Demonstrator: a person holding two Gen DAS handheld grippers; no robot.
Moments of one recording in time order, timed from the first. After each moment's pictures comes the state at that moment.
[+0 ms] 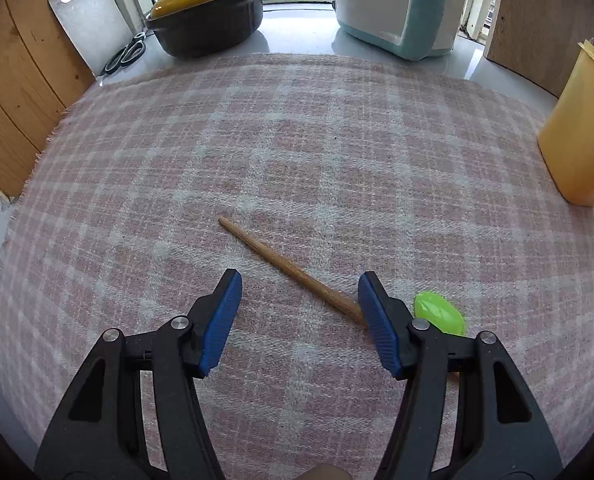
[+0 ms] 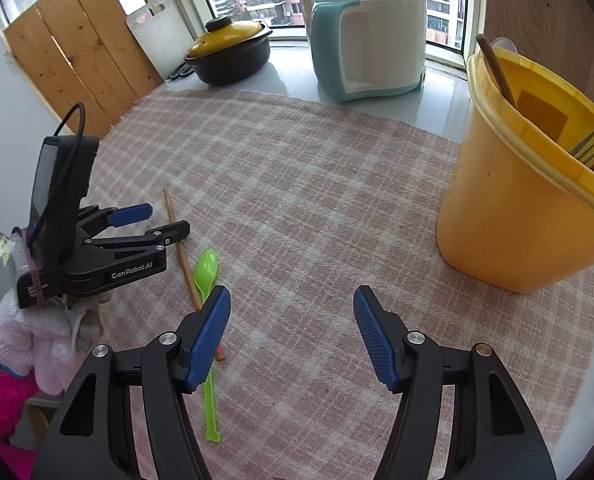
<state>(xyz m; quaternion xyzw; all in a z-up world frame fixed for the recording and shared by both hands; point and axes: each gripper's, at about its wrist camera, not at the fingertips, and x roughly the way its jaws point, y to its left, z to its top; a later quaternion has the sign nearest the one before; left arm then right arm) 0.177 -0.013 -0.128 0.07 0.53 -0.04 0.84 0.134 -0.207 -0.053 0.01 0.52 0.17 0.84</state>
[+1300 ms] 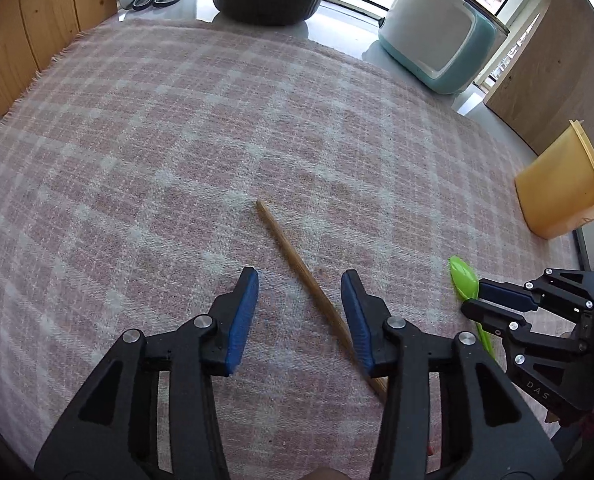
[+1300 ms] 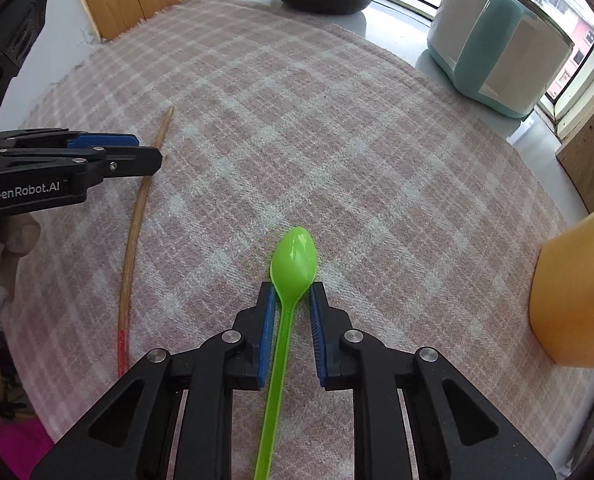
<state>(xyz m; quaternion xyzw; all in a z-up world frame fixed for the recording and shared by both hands) 0.168 0.077 -0.122 -0.08 0.55 -0.09 0.83 0.154 -0.096 -0.111 -0.15 0.56 0.20 0.79</state>
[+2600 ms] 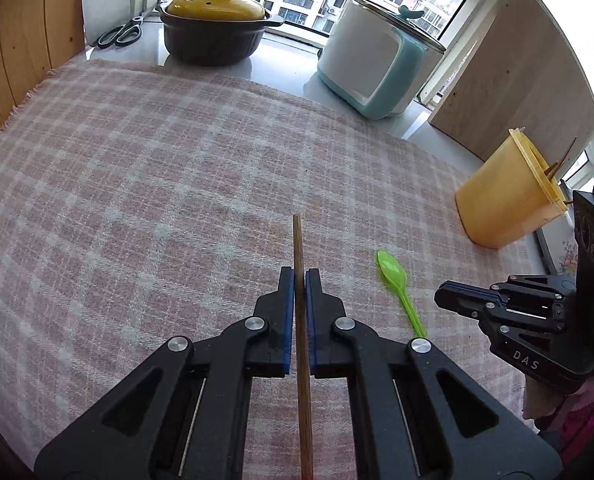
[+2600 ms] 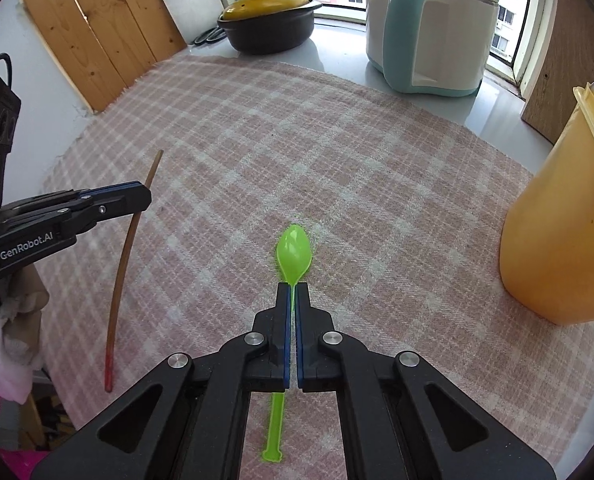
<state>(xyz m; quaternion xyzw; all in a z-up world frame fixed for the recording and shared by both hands) 0.154 0.046 -0.087 -0.10 0.51 -0.14 0.84 0.149 -0.145 -0.080 -0.04 0.55 0.20 0.81</state>
